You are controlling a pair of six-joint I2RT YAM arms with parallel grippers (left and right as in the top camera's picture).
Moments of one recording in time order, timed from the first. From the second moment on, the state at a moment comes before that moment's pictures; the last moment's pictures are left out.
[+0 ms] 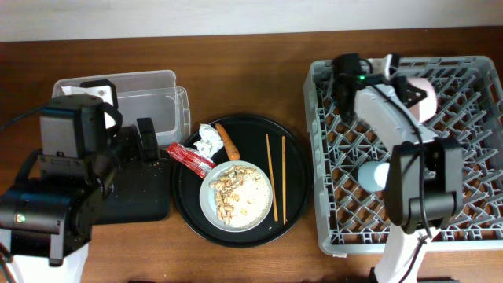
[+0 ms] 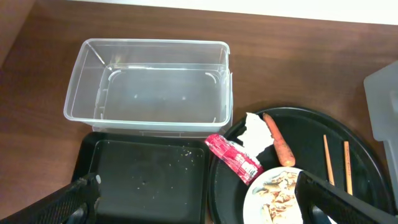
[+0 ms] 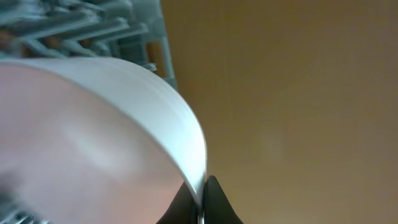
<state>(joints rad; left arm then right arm) -0.14 1.16 1.62 -1.24 -0.19 -0.18 0.14 2.05 1.53 -0.84 1.40 0.00</state>
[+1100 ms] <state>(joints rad) -0.14 1.16 1.62 -1.24 -0.19 -0.18 0.37 1.51 1.73 -1.18 0.42 0.21</state>
